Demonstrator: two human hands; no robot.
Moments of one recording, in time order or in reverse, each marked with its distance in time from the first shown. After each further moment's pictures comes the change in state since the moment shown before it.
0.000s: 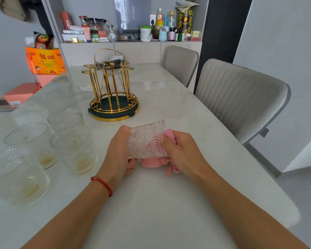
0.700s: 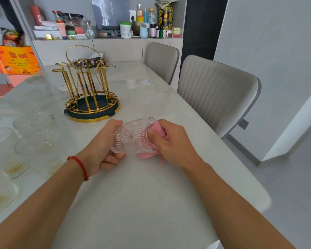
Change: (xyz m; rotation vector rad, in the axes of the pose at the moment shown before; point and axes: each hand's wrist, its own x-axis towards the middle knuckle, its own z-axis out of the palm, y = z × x) left_hand 0.020 0.019 0.007 0.247 -0.221 -0.219; right_hand 0.008 0.008 -0.026 -0.193 0.146 -0.182
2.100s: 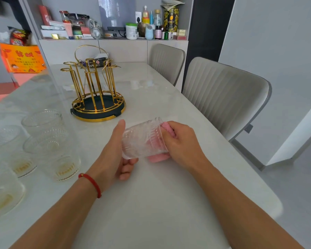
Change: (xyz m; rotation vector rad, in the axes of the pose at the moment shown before) left_hand -0.015 -0.015 0.015 -0.153 0.013 0.048; right_hand 0.003 0.001 0.005 -0.004 0.037 -0.035
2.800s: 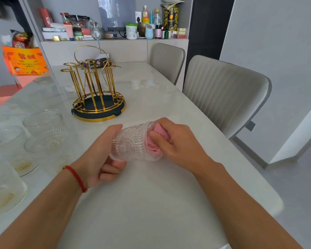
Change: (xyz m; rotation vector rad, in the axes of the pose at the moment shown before) left_hand -0.002 0.004 -0.030 0.003 -0.101 -0.130; right_hand -0.002 -0.003 -0.008 -0.201 -0.096 -0.245
